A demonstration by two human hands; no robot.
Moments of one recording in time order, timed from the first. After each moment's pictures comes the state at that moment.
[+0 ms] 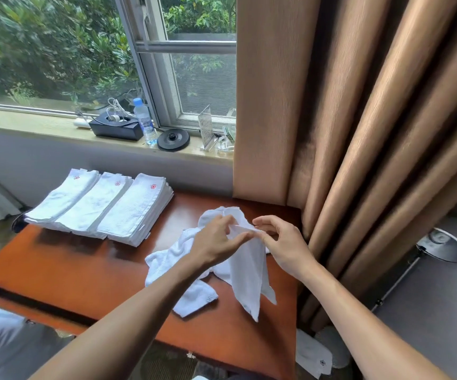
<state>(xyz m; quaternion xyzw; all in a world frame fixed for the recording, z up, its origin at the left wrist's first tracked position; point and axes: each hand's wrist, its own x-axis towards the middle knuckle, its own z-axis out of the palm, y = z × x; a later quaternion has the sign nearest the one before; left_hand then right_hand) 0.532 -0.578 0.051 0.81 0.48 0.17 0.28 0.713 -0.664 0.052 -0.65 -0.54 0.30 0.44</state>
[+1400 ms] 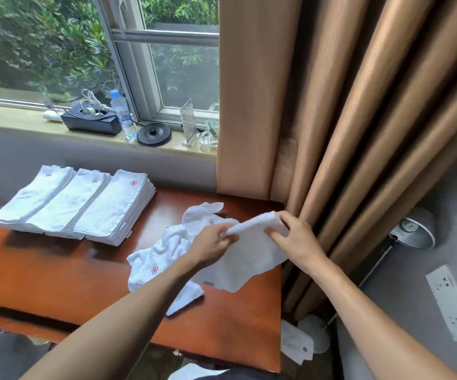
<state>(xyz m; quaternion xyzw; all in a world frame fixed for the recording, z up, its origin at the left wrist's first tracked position) 0.542 -0.578 0.012 0.81 0.41 0.16 0.39 0.755 -0.690 0.044 -0.72 -0.52 0.23 0.38</state>
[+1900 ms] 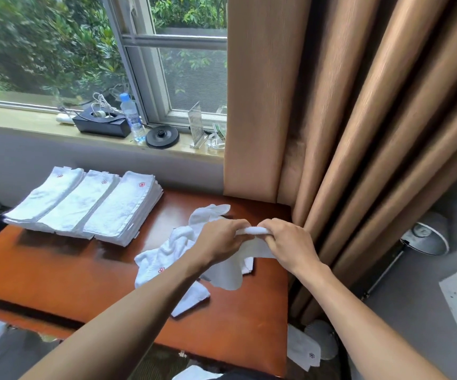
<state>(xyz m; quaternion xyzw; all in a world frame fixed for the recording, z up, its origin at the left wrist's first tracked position) 0.554 -0.573 0.041 0.91 0.33 0.16 0.19 0.731 -0.673 0.052 -0.75 -0.64 0.06 0.18</state>
